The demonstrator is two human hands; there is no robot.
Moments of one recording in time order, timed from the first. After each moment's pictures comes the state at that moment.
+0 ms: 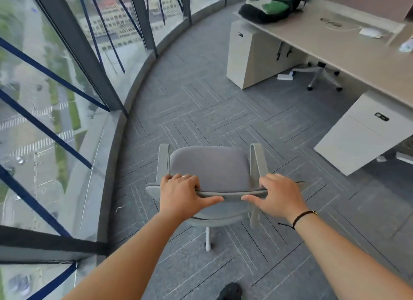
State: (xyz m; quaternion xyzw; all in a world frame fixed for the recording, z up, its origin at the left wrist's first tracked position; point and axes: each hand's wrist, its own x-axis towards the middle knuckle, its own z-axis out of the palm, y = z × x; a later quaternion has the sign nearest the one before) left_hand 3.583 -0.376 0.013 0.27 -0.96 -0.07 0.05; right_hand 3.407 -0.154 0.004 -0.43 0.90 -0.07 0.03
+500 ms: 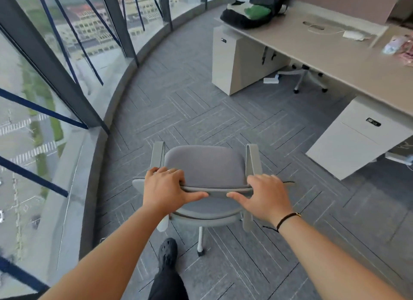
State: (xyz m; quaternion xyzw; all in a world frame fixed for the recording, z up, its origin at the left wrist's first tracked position) left_hand 3.462 -0.485 0.002 0.20 -0.97 -0.07 0.14; right_hand 3.321 -0.238 -0.006 -0.39 0.91 -0.11 -0.04
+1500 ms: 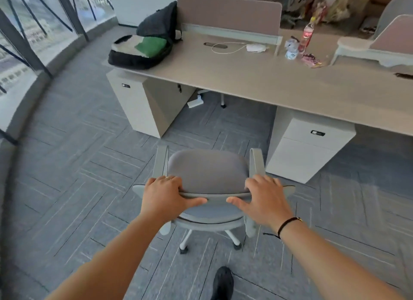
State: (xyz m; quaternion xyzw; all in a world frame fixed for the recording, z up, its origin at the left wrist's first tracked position) left_hand 2.922 -0.616 0.003 -0.04 -1.00 -0.08 0.02; right_hand 2.921 -0.332 -0.015 -0.13 0.99 -0.07 -0.05
